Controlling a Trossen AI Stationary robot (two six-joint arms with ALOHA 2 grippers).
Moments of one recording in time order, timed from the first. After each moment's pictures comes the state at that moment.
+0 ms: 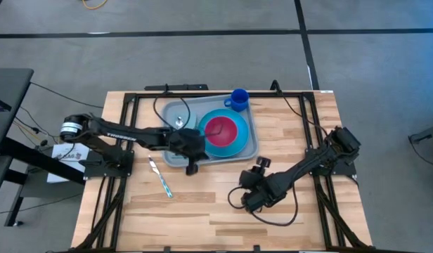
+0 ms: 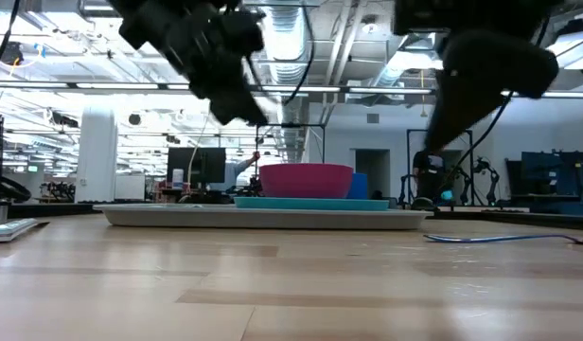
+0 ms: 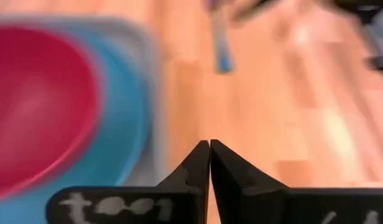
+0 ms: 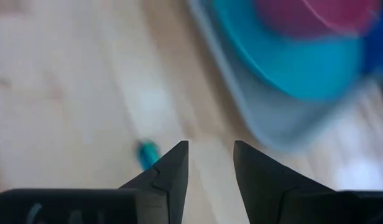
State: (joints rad) left arm 0.01 1.47 0.87 -0.08 0.13 -0.06; right arm 0.54 1.82 1.28 -1.02 0.62 0.78
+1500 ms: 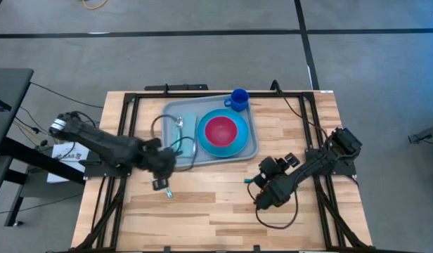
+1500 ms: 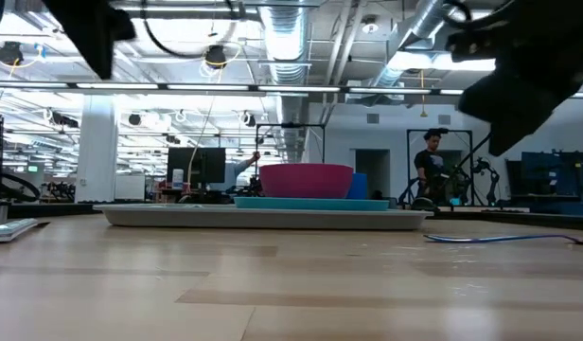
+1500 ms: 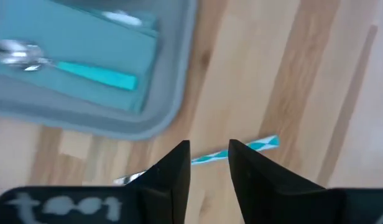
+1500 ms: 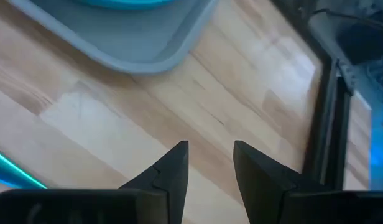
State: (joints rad) left arm -0.37 1.30 1.18 -1.21 -0.21 -0.62; right arm 0.57 1.82 1.19 -1.45 0.61 1.54
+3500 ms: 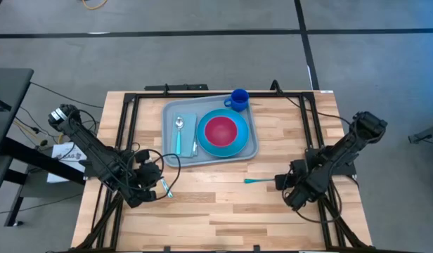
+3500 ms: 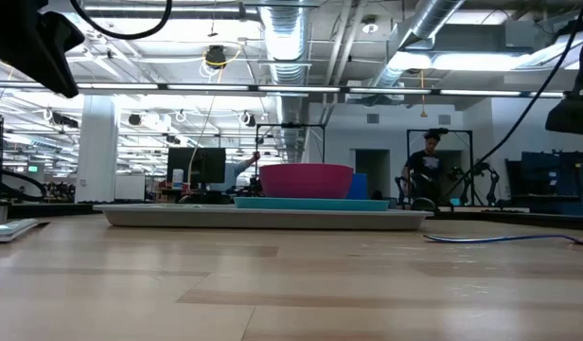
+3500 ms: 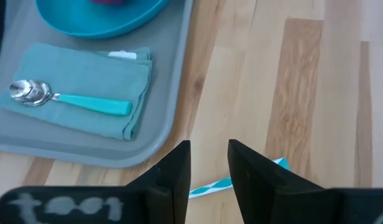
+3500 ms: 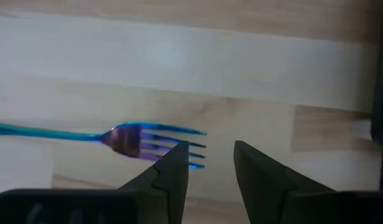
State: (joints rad) left arm -0.77 1.15 0.83 -0.95 -0.62 -0.89; right arm 0.80 1.44 0.69 -1.00 0.26 2.25
